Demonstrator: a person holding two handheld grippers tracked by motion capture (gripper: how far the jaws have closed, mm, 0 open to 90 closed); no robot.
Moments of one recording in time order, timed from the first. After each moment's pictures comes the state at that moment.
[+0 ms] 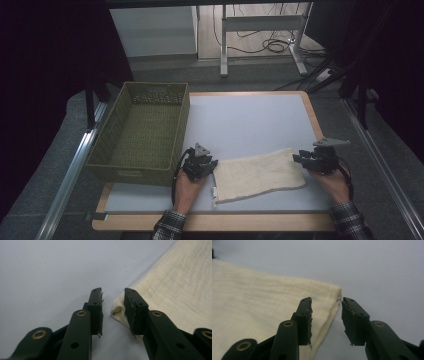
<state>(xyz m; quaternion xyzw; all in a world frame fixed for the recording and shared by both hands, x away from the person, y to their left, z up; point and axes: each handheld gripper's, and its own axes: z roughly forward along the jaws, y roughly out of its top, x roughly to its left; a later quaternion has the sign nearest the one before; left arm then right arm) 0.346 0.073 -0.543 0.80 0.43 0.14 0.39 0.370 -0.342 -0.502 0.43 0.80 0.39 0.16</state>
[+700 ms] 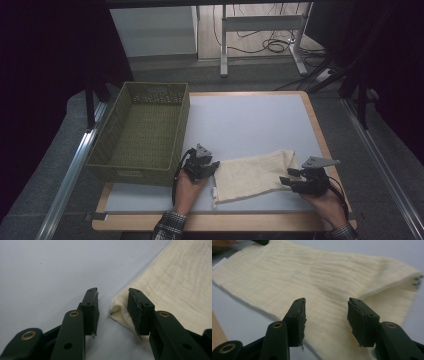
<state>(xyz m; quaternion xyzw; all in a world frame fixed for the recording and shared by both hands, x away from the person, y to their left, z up) 0.344 0.071 -0.544 0.80 0.42 0.15 0.39 0.314 -0.304 -0.511 0.36 0.83 0.40 0.12</state>
